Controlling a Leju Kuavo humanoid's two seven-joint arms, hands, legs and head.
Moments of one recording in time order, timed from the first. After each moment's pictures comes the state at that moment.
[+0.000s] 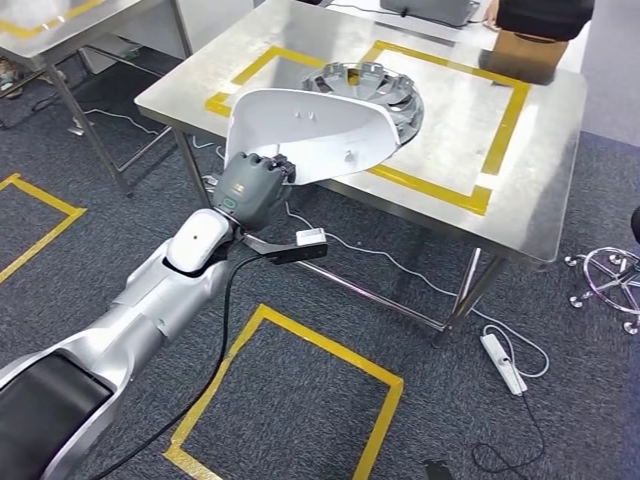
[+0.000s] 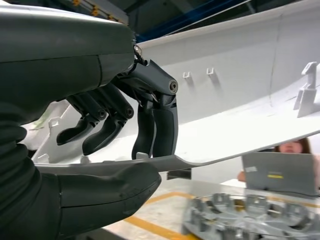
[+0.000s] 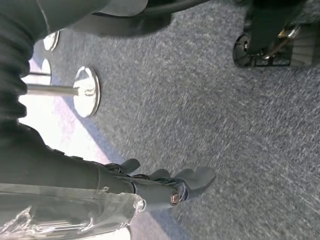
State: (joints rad) left arm -0.89 -0.10 -0.70 -0.63 -1.25 0.53 -0.17; right arm -0.17 0.17 -1.26 -0.19 1.40 -0.24 0.07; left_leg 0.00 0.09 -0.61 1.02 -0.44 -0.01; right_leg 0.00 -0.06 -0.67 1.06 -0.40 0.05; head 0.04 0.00
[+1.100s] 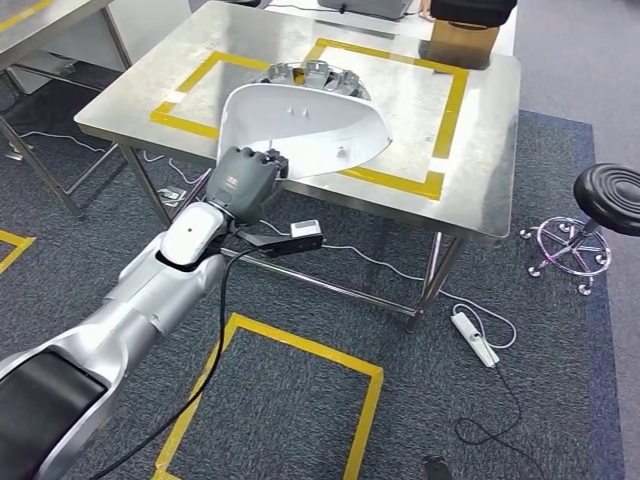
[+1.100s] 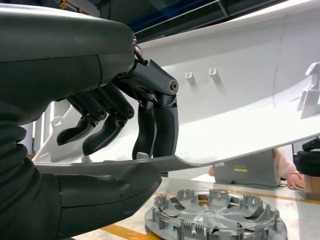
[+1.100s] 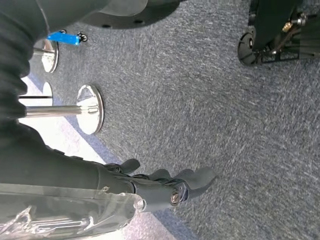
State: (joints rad) left arm -0.91 -0.09 -0.70 -0.63 -1.26 0.47 -0.14; right arm -0.17 0.18 -1.26 -0.19 1.42 -0.25 0.08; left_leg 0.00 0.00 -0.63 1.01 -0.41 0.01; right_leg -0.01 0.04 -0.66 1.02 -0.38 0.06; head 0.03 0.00
